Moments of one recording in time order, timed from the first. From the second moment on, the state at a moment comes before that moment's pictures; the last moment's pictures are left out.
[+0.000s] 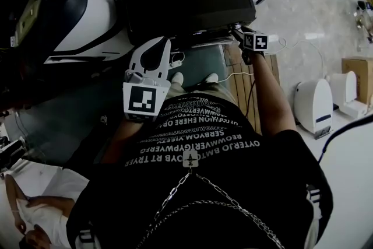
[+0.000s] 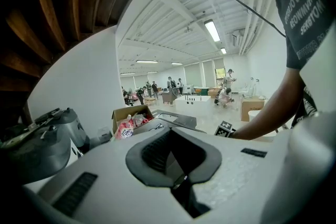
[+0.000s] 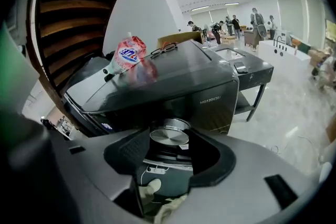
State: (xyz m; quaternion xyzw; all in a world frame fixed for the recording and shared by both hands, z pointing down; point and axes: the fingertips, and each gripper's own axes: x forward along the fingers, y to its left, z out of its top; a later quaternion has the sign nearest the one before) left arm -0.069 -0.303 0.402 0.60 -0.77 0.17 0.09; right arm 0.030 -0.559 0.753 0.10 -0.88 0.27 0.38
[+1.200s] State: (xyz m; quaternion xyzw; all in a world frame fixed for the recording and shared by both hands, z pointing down) left arm -0.067 -0.308 0.405 0.60 -0.77 0.18 0.09; right arm 0.023 -0.550 0.748 0.16 -0.87 0.02 0.47
